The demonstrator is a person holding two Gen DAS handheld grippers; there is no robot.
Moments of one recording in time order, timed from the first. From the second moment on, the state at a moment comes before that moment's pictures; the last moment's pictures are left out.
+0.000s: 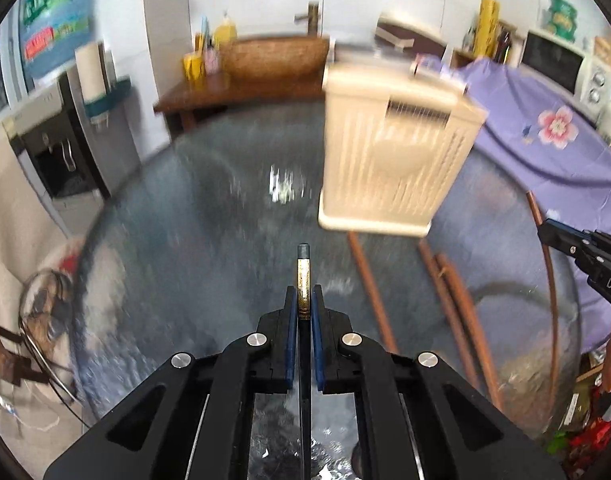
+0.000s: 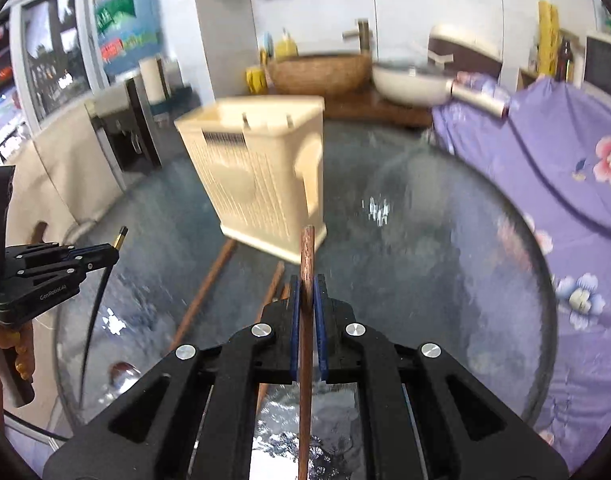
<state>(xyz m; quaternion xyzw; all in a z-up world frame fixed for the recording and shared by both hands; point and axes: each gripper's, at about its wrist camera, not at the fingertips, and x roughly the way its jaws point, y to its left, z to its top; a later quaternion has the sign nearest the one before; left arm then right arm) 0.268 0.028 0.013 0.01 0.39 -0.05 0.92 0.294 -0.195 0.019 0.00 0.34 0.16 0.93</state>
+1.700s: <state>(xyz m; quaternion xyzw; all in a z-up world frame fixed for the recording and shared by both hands) 0.352 -0.003 0.232 -0.05 0.20 -0.03 0.98 0.369 -0.159 0.246 0.03 0.18 0.14 0.97</state>
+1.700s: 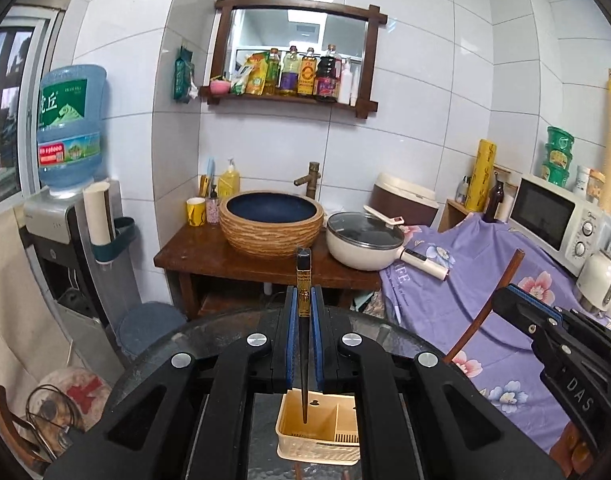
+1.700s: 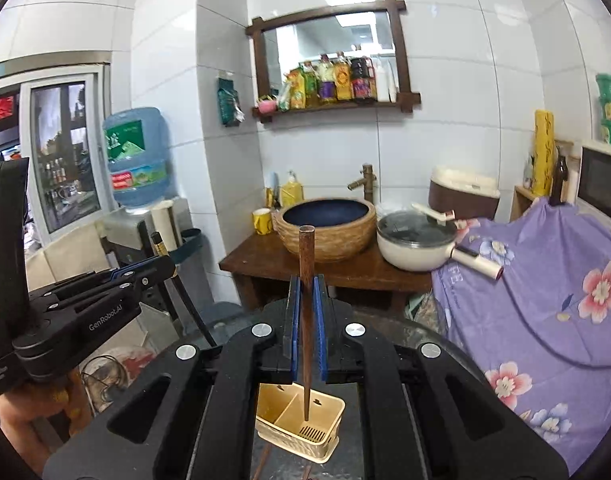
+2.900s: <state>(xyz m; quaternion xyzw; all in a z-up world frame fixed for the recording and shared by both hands) 0.351 -0.002 0.131 -0.06 0.26 -0.05 0.96 0.389 -0.187 0.142 0.06 0.24 0.11 0.96</state>
